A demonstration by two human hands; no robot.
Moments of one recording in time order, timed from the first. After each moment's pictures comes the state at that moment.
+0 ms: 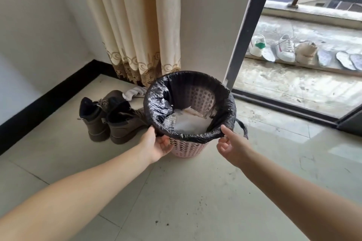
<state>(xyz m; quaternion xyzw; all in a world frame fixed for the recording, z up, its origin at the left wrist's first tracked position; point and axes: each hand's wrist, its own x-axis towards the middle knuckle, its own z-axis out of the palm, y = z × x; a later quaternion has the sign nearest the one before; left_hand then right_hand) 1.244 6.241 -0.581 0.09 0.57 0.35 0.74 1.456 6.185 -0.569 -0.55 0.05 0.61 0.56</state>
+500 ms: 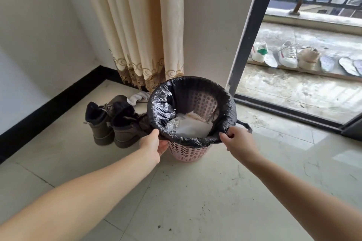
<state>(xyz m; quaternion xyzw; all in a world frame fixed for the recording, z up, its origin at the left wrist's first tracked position) 1.245 6.237 -0.570 0.14 0.66 0.41 0.62 1.458 6.175 -0.543 -0.79 -0.51 0.24 0.25</state>
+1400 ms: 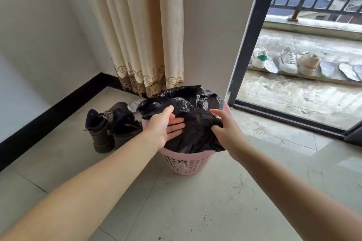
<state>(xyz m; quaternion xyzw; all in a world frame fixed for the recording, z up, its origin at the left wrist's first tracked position) 1.267 6.262 -0.502 0.29 0.56 0.38 0.68 1.433 6.210 -0.517 -0.69 -0.49 0.36 0.40</state>
